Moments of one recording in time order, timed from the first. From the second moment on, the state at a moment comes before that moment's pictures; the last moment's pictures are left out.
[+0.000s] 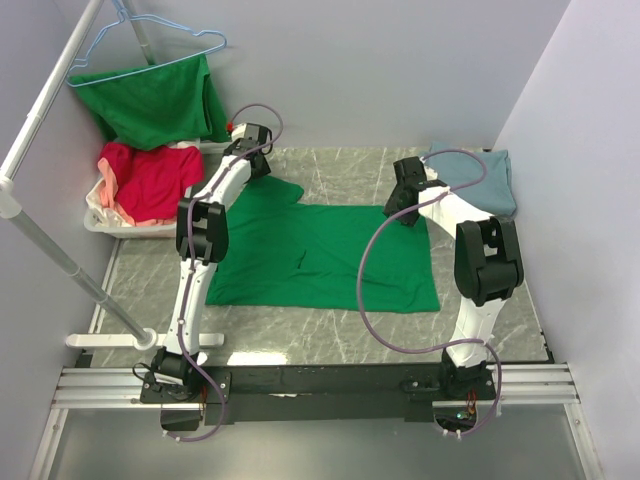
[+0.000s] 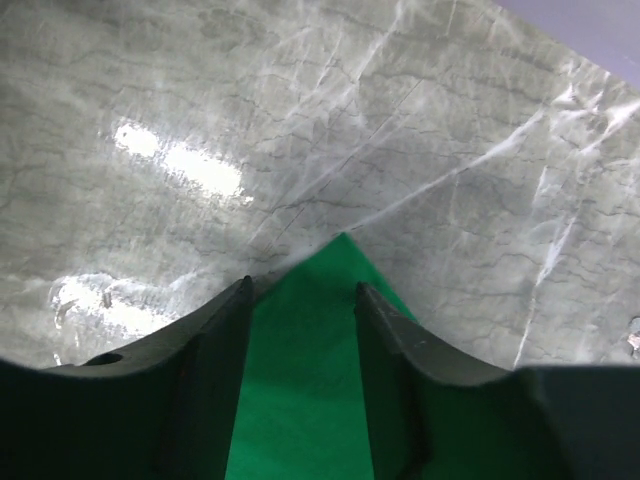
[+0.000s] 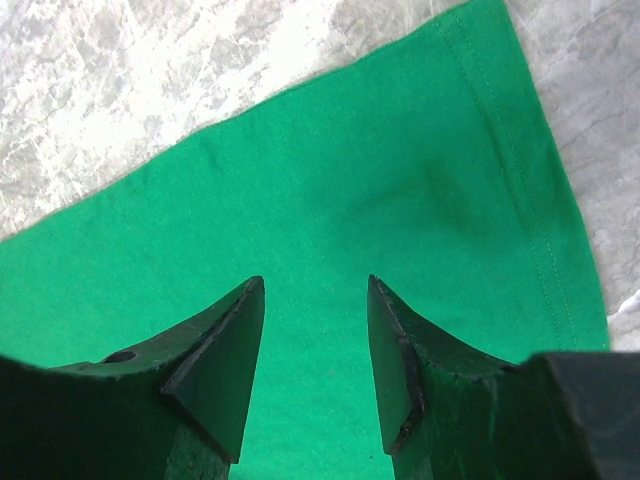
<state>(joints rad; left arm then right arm) -0.24 2.64 2.42 -0.65 -0.36 -0.62 0.21 1.90 1.36 -0.47 0.20 0.67</state>
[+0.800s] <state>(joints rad) -0.29 2.66 2.45 -0.74 -0.51 -0.51 0.21 1.90 1.36 -0.47 0.17 0.70</state>
